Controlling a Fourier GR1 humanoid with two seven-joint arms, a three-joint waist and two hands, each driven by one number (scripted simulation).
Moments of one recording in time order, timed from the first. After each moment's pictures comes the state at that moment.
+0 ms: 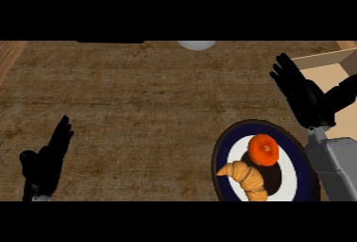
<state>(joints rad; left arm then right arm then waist) 0.07 0.48 -0.26 -1.50 0.29 0.39 0.03 -0.38 -0.37 0.08 -1.35 -0.41 -0.02 0.13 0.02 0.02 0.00</state>
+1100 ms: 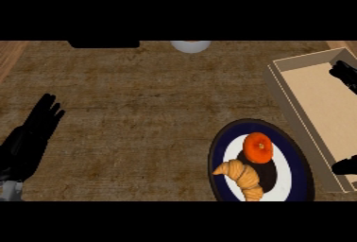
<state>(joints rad) 0.01 0.52 -0.10 -1.62 0.51 0.19 0.12 -0.19 -0.75 -0.04 -1.59 -0.13 0.41 -0.46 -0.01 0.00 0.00</state>
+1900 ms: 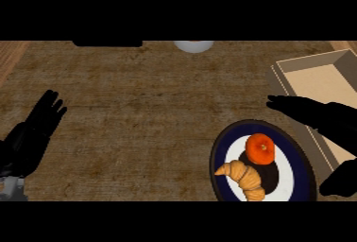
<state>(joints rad) -0.02 0.50 -0.08 -1.63 0.48 0.17 0.16 -0.29 -0.84 0.25 -1.88 0.20 0.56 0.13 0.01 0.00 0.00</state>
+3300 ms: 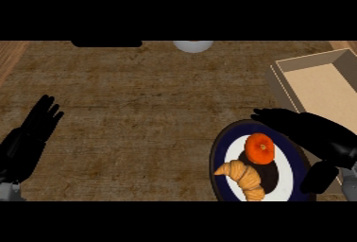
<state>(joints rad) 0.02 0.38 0.06 -1.64 0.37 0.02 0.20 -0.24 -0.59 0.22 -1.80 0.56 0.73 0.06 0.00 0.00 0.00</state>
